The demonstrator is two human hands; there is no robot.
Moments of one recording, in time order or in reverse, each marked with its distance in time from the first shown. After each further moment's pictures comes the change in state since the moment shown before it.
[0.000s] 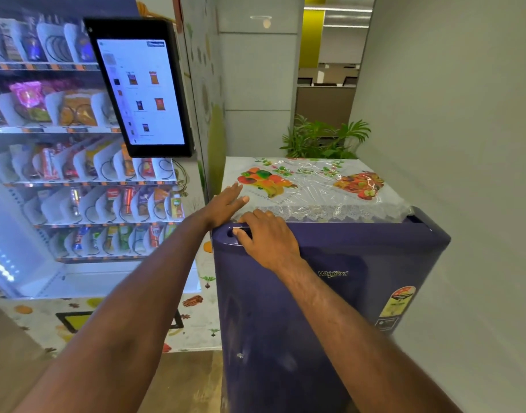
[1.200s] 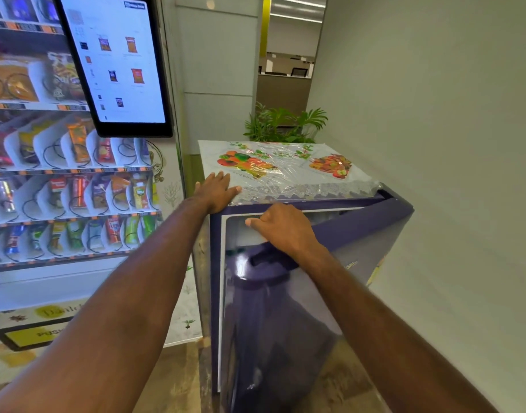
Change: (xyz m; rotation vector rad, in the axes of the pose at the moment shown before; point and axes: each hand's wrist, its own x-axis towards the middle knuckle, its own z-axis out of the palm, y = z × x) left_hand 0.016 -0.014 0.011 0.372 -0.040 0.035; right_hand -0.034 -0.032 -0.045 0.120 -0.183 0.450
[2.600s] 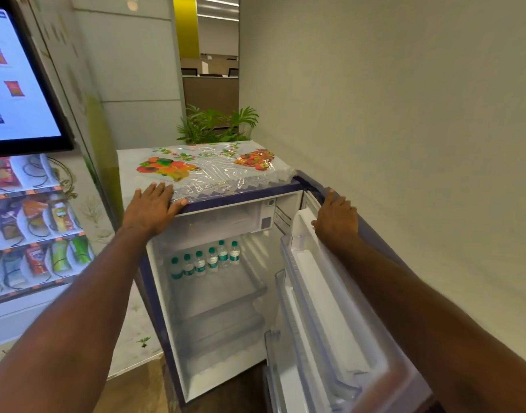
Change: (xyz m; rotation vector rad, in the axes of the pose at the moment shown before) left_hand -0.040 0.060 0.023 0.252 0.171 0.103; right_hand -0.068 0.244 -0.085 -0.661 0.092 0.614
